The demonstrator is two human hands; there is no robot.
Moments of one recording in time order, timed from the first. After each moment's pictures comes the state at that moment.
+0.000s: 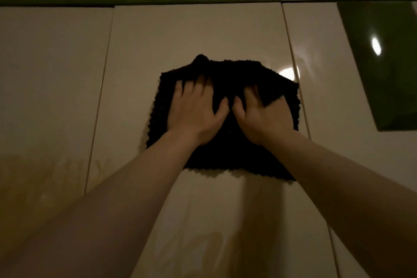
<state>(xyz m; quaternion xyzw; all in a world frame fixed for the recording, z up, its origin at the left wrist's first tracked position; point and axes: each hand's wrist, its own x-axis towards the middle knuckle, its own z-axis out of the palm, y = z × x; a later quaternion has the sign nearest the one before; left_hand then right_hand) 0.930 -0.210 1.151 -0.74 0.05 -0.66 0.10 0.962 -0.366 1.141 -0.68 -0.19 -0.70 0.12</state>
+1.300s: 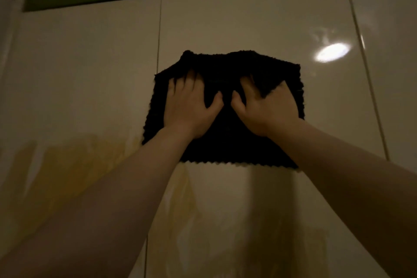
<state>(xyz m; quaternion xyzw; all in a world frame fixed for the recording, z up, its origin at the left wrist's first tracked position) 0.905 -0.109 1.125 -0.76 -0.03 -0.65 0.06 0.942 -0.277 1.126 -0.68 -0.25 -0.69 0.09</state>
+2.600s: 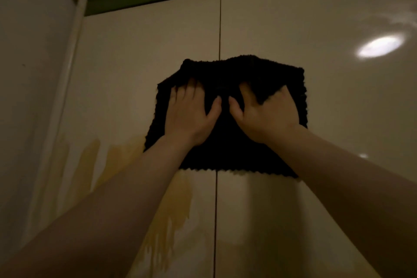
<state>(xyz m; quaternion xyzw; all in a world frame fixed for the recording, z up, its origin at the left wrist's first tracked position) 0.874 0.016 1.121 -0.76 -0.06 -0.65 0.06 0.917 -0.149 1.128 -0.68 -0.26 -0.68 0.08</state>
